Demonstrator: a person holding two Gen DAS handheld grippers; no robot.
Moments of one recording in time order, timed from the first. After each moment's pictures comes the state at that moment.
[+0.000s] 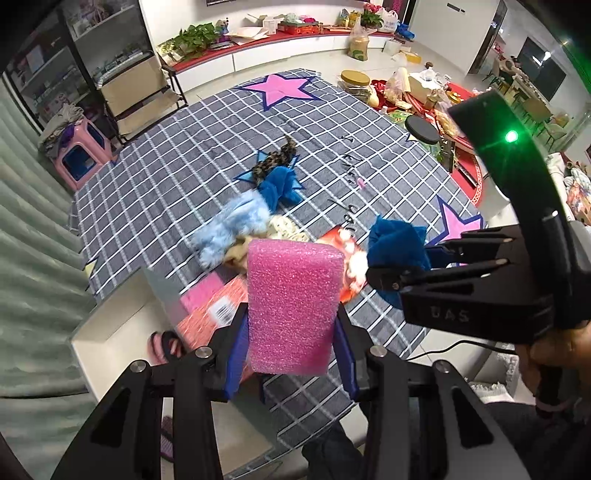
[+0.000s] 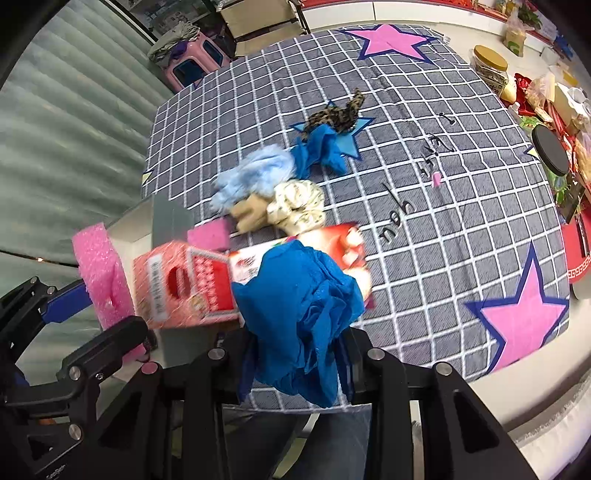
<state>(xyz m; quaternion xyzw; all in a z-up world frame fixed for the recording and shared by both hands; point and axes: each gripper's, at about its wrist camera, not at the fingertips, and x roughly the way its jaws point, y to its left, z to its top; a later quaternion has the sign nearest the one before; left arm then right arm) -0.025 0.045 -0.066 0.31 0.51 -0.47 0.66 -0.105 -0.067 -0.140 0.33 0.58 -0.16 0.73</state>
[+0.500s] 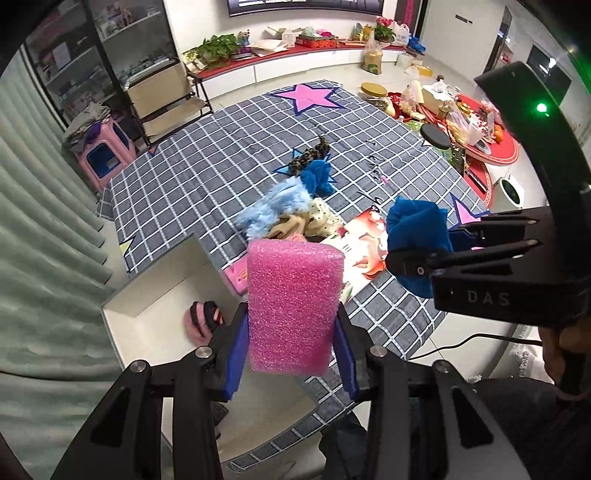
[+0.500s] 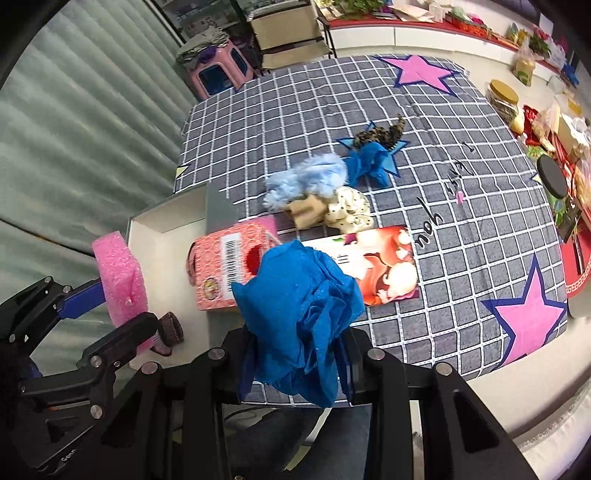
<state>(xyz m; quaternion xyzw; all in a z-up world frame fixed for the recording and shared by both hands) -0.010 0.121 -0.049 0.30 0.49 -0.45 0.69 -0.089 0.004 -0.100 0.29 0.56 -0.16 0.76</state>
